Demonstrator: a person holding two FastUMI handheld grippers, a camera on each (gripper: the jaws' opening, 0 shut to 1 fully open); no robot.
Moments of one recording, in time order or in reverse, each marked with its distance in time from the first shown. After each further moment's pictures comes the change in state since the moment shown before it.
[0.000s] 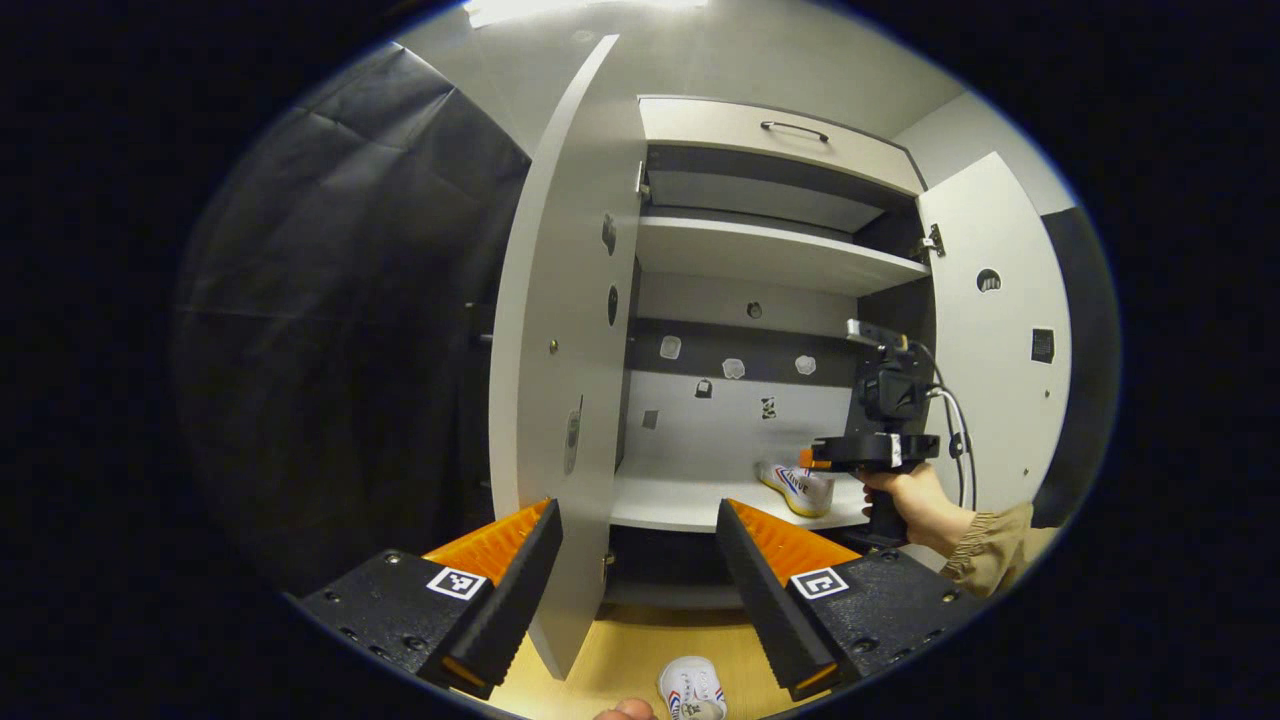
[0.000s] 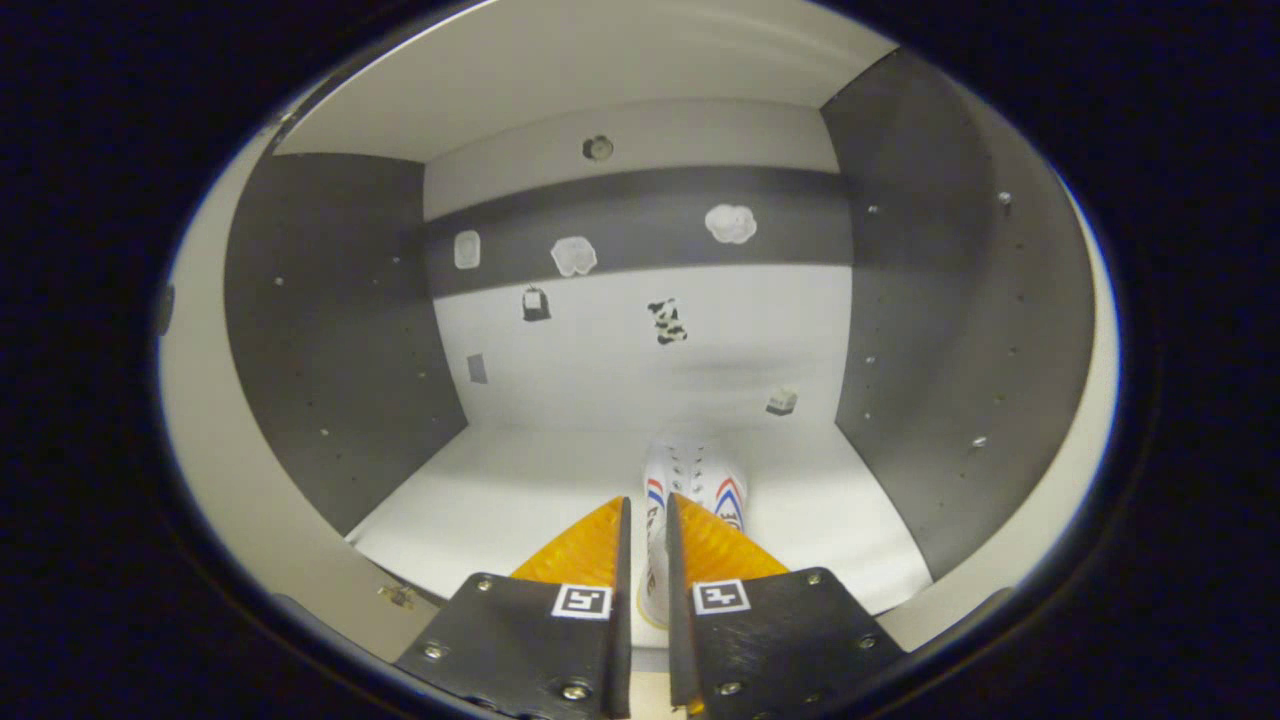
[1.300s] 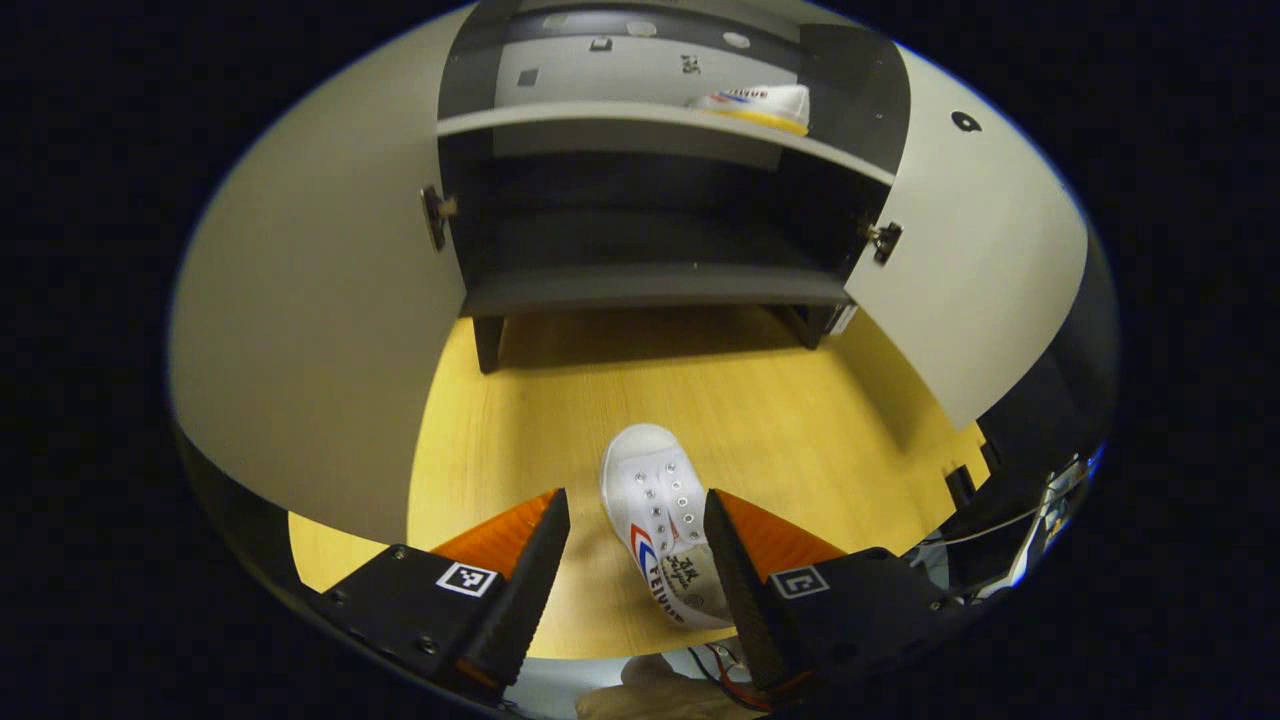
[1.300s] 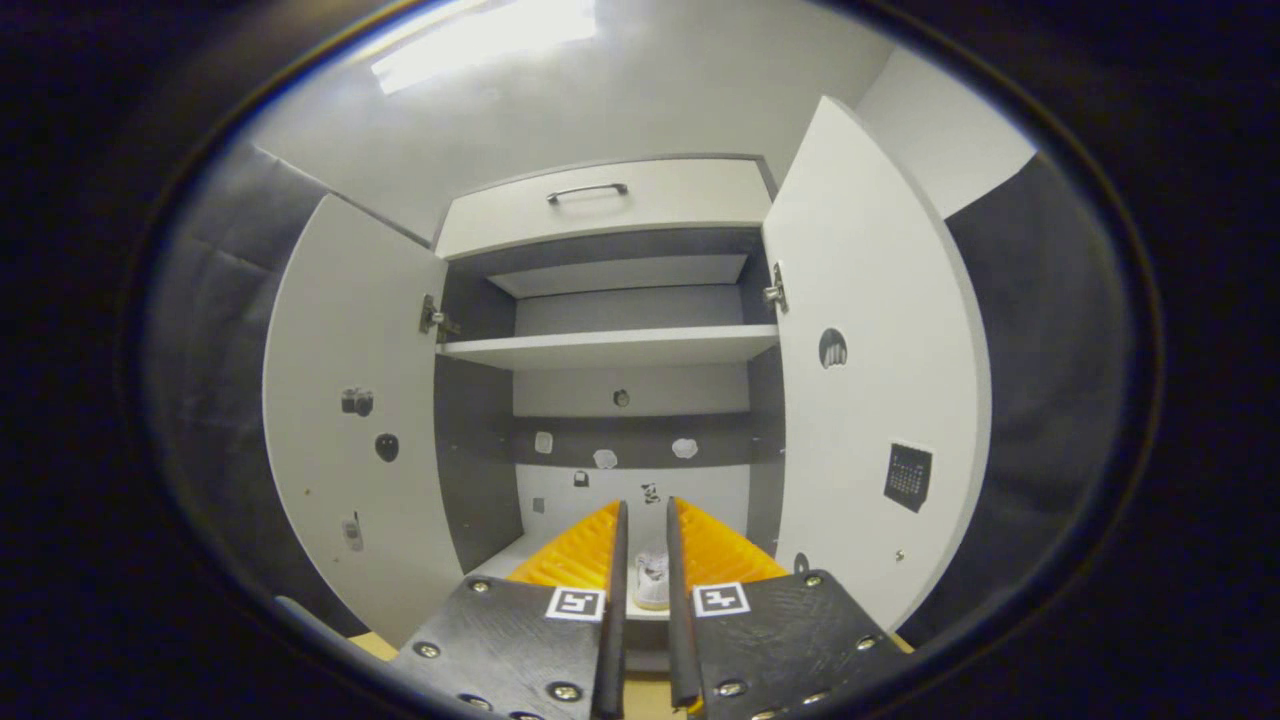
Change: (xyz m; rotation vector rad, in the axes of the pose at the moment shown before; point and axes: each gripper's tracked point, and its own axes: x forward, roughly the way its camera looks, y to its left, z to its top) left arm -0.002 -0.045 -0.326 0.071 0.893 -0.263; right arm -0.305 -0.001 0.104 -0.023 -0.479 -0.023
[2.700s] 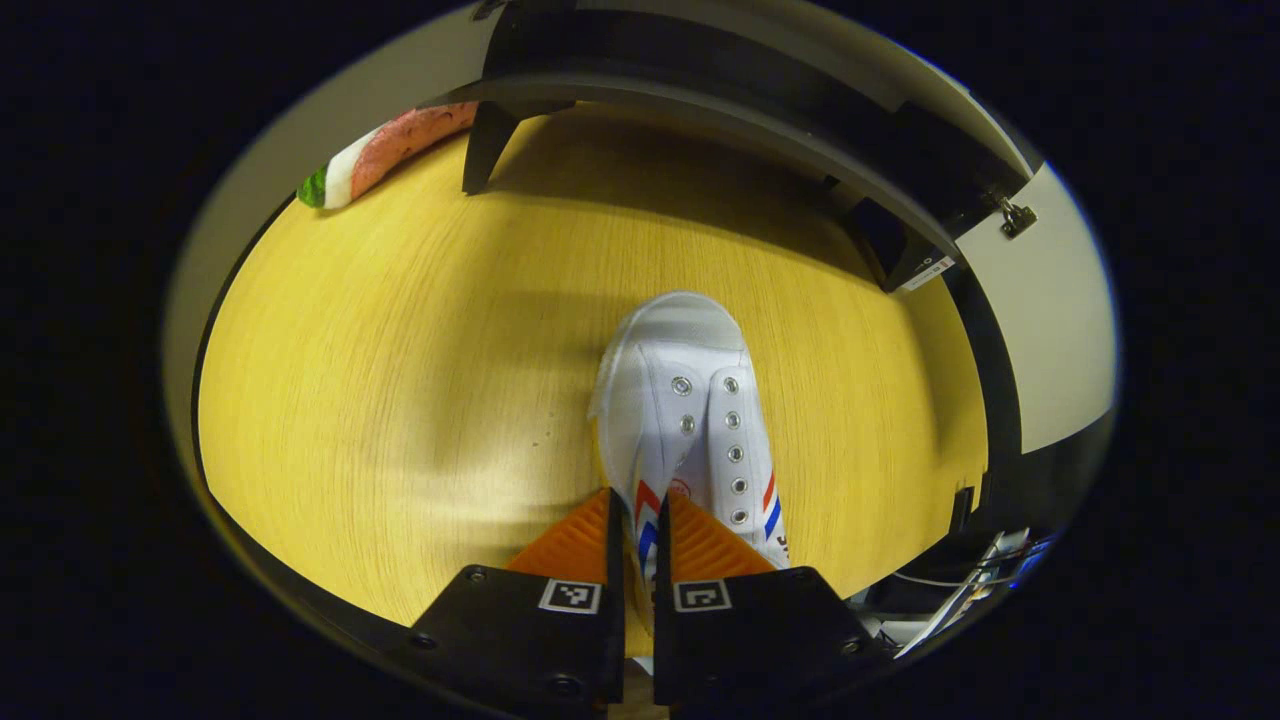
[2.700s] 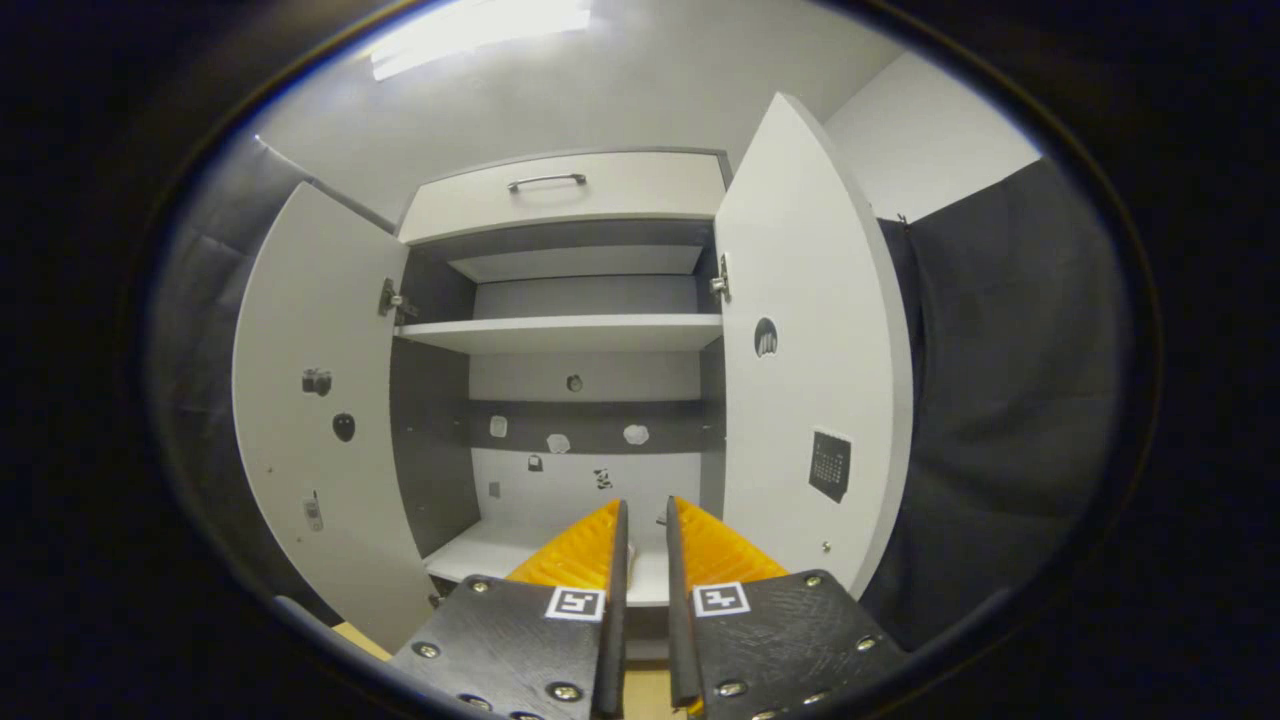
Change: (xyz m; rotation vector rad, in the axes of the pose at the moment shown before) left arm 0.075 0.004 -0.070 -0.255 0.259 -0.005; right arm -0.011 -0.042 -0.015 -0.045 0.043 -0.108
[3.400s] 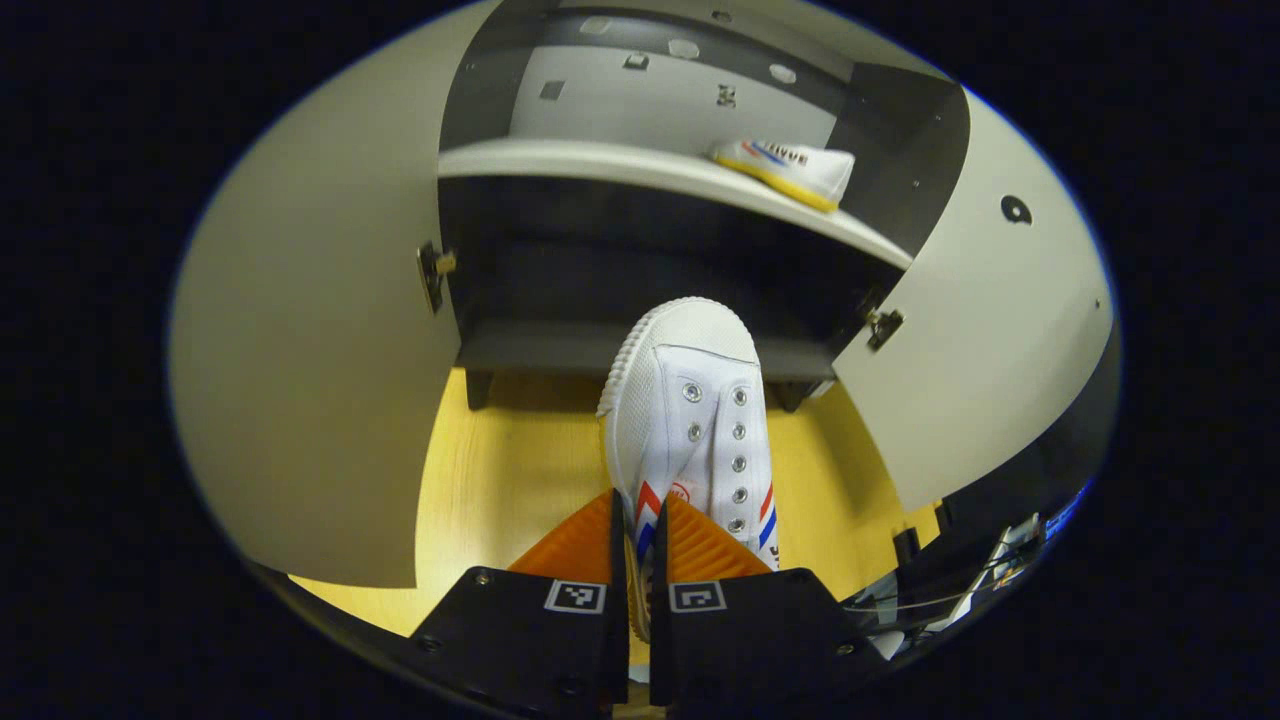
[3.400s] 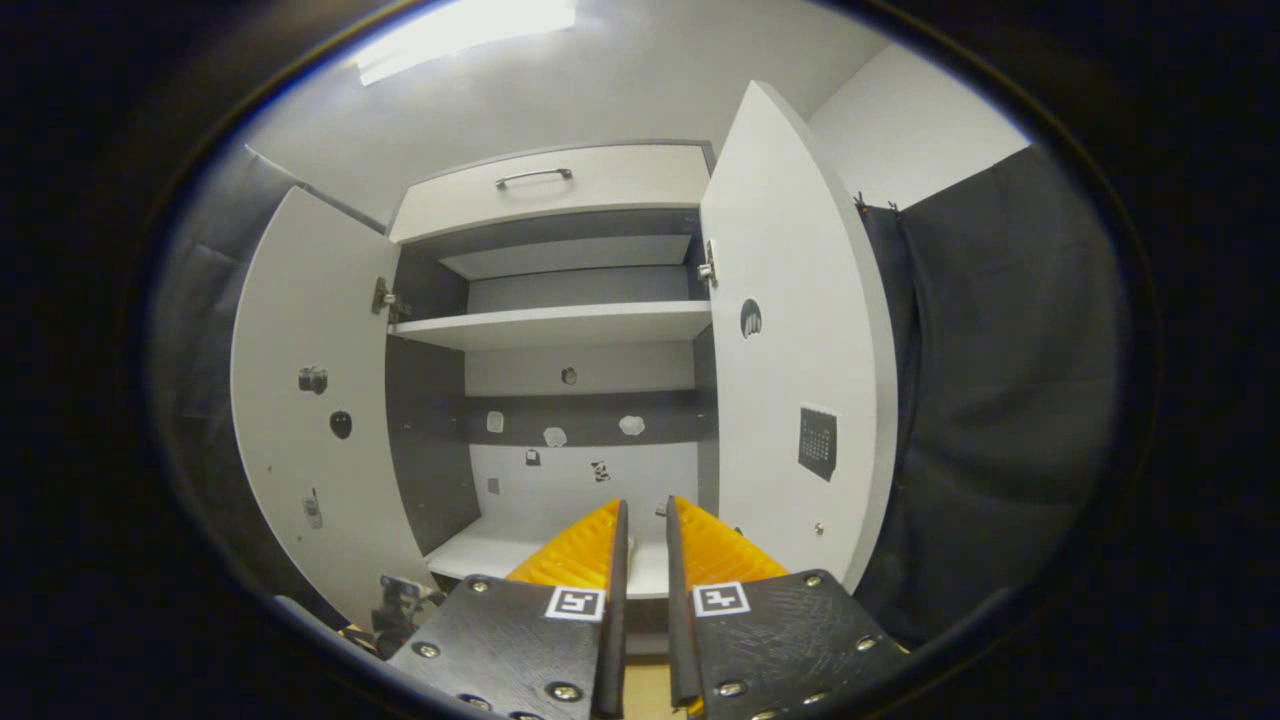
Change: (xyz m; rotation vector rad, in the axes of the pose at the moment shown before) left arm -0.155 -0.054 0.133 0.164 -0.387 -0.082; right arm -0.003 -0.009 -0.012 0.031 0.016 -0.008
